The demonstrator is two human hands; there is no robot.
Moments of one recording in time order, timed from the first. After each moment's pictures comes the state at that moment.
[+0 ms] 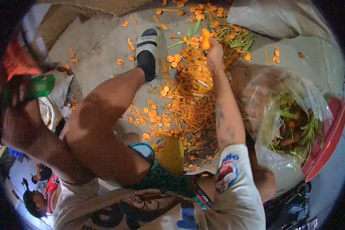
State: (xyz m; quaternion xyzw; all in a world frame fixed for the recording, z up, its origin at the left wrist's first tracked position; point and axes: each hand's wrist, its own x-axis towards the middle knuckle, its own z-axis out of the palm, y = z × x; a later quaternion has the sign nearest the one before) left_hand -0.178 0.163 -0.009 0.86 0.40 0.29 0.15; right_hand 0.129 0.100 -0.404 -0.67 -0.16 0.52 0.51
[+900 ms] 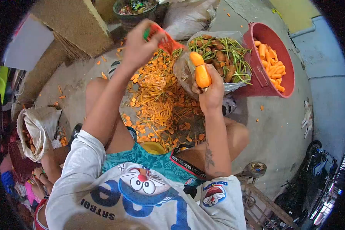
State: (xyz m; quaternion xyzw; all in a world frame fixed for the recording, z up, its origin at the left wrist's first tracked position) left_hand -0.006 0.006 -0.017 0.80 0.23 0.42 0.36; right_hand 0.113 -0.217 -0.022 -0.53 -0.16 0.42 0.72
